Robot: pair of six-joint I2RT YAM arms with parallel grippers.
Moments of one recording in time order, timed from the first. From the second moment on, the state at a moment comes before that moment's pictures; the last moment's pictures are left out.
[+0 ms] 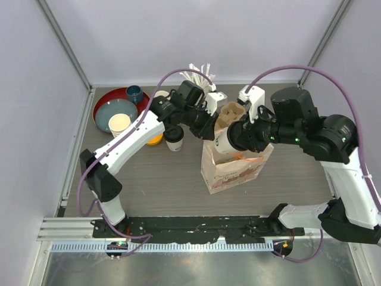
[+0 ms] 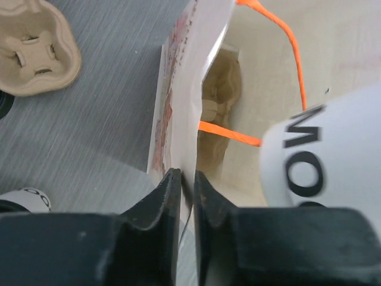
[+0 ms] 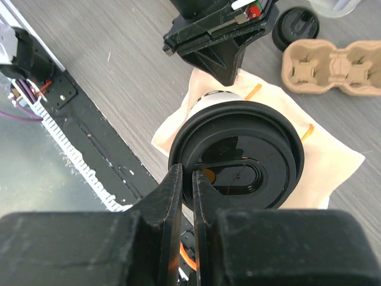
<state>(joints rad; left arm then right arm) -0.78 1.76 1.86 -0.89 0.43 0.00 0.76 1.23 1.99 -1.37 -0.13 0.00</state>
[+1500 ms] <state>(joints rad) -0.73 1.80 1.88 -0.99 0.82 0.19 0.78 1.45 1.48 -1.34 -0.34 -0.79</state>
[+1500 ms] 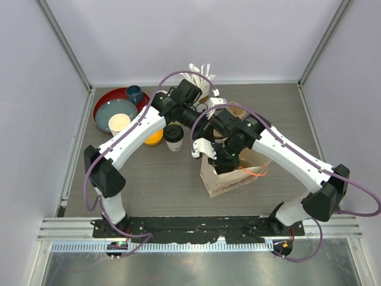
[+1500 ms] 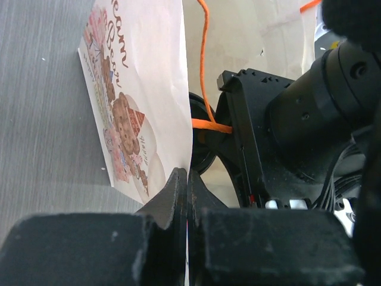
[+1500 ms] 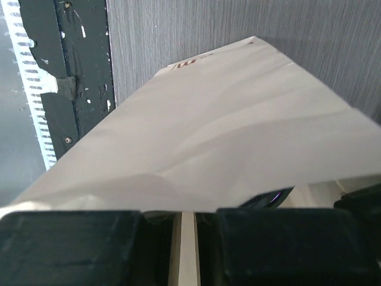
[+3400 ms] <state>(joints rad) -0.73 1.84 1.92 -1.04 0.78 0.27 0.79 1.07 1.54 -0.97 -0.22 -0.49</state>
